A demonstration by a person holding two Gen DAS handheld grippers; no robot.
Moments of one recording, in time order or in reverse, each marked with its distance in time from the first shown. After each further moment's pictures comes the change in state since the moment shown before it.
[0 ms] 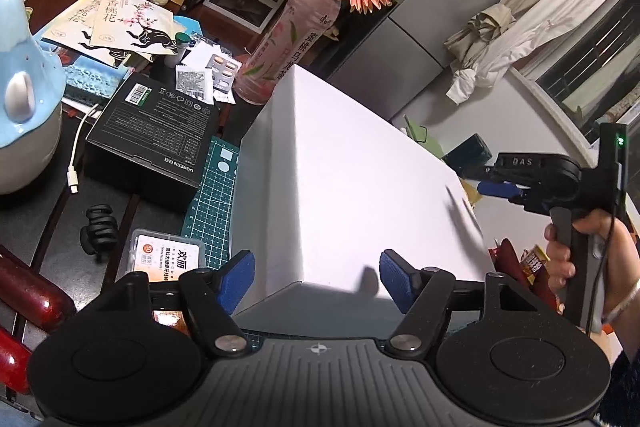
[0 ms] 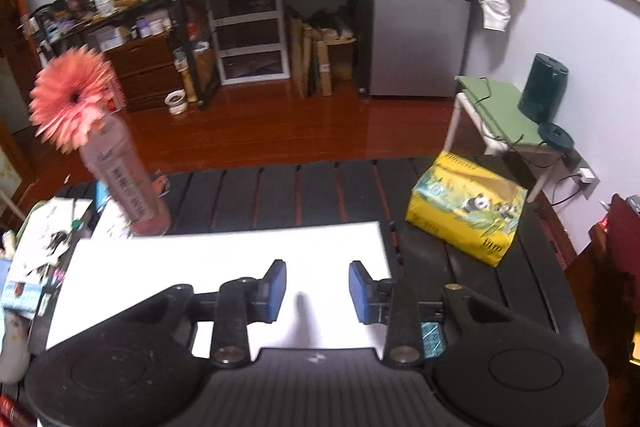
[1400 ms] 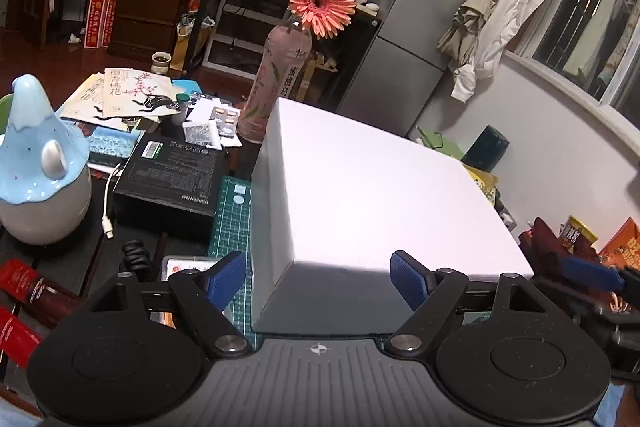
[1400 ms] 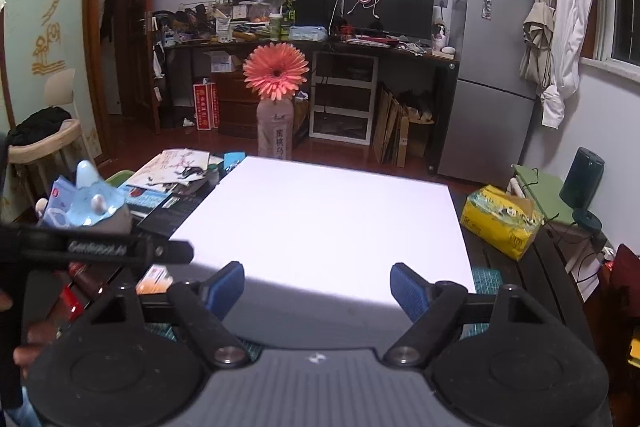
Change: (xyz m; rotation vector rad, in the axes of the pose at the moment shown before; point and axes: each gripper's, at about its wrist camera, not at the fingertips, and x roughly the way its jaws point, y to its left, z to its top) left arm -0.030 -0.033 -0.033 0.219 -0.120 0.126; right arm -0.148 0.049 -0.169 -0.249 -0.245 0.123
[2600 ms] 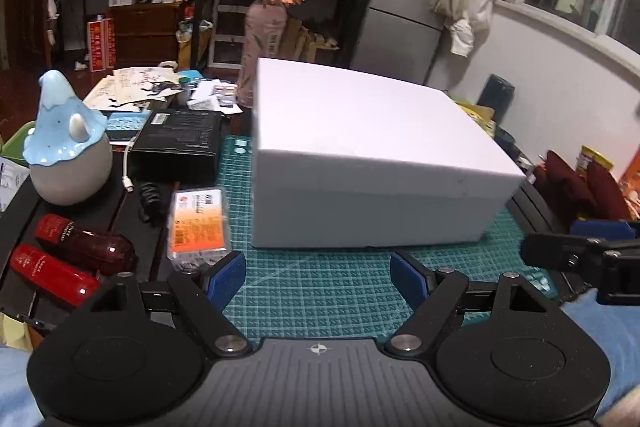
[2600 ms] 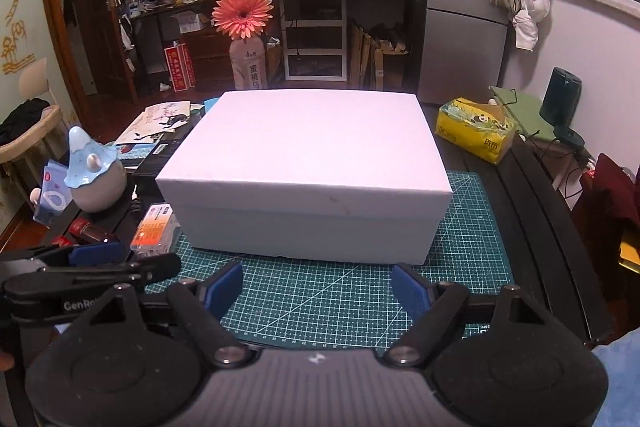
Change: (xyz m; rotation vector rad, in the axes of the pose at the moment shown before) left arm -0.042 -0.047 -0.064 0.157 0.034 0.088; right arm -0.030 -0.010 -0.034 0.135 0.160 -0.011
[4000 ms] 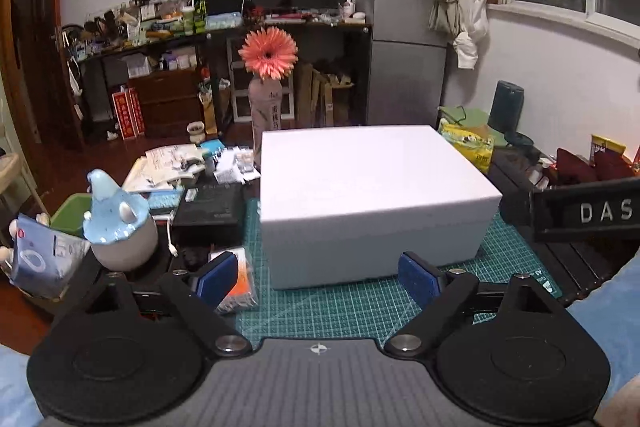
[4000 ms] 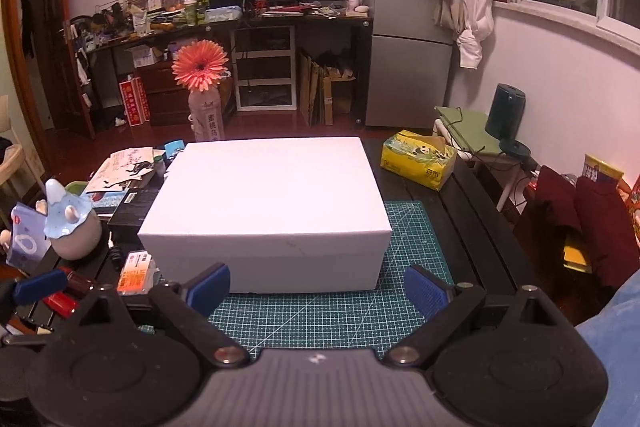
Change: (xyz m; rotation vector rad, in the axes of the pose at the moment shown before) left arm -0.068 -0.052 0.019 0.149 -0.121 0.167; right arm -0.053 0.001 0.025 0.068 -0.075 -0.141
